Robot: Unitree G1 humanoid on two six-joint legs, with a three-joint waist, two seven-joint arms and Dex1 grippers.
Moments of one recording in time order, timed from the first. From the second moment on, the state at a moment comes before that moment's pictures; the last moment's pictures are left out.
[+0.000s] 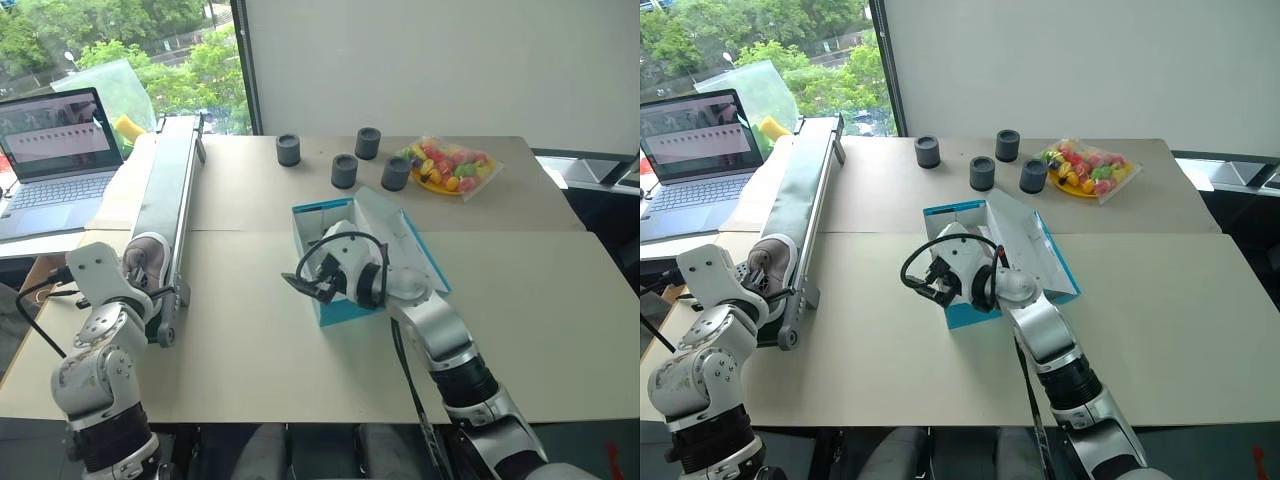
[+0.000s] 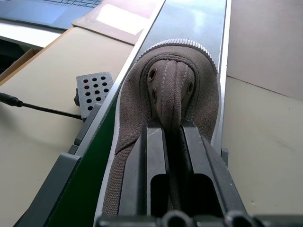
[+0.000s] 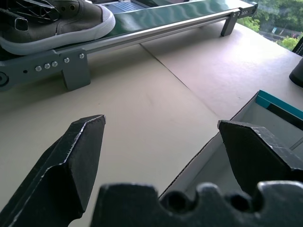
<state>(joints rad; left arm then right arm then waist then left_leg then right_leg) -0.23 0.27 0.52 -0.38 -0.29 0.95 0.11 -0.53 -0.18 0.30 -0.15 0.06 0.53 0.60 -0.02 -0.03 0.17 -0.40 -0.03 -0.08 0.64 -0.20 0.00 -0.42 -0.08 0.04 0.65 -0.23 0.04</state>
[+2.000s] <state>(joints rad) -0.29 0.17 0.11 -0.66 -0.52 0.89 -0.04 -0.82 0.09 -0.28 0.09 1.01 1.16 0.04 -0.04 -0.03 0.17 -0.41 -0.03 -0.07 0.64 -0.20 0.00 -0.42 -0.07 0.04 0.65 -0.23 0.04</state>
